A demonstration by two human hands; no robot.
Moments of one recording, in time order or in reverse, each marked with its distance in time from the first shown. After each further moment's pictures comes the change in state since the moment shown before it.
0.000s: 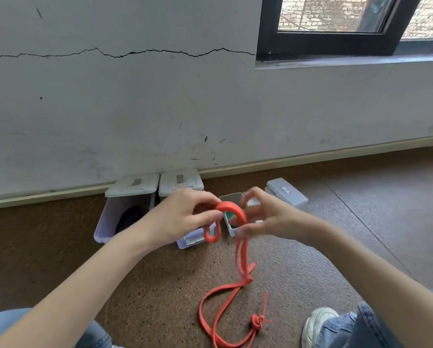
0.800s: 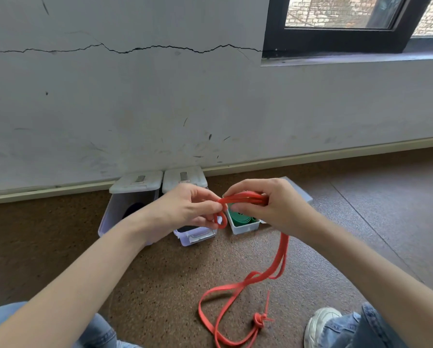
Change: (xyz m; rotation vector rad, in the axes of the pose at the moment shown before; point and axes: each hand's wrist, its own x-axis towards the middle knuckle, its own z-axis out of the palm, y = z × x) left_hand 0.001 0.003 -0.005 -0.607 -0.042 -0.324; right_hand -0.001 -0.023 0.010 -0.373 0.324 -0.440
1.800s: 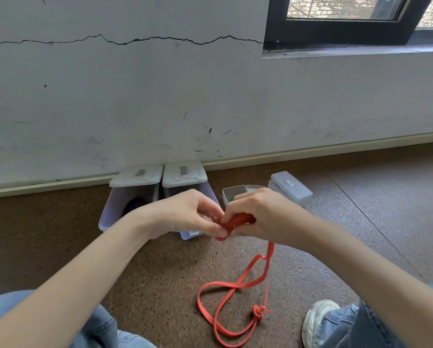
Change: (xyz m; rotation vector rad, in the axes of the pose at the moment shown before) left_hand 0.000 -0.006 0.002 0.326 -0.236 -0.077; right_hand -0.006 -0.003 0.009 -0.322 -0.283 -0.172
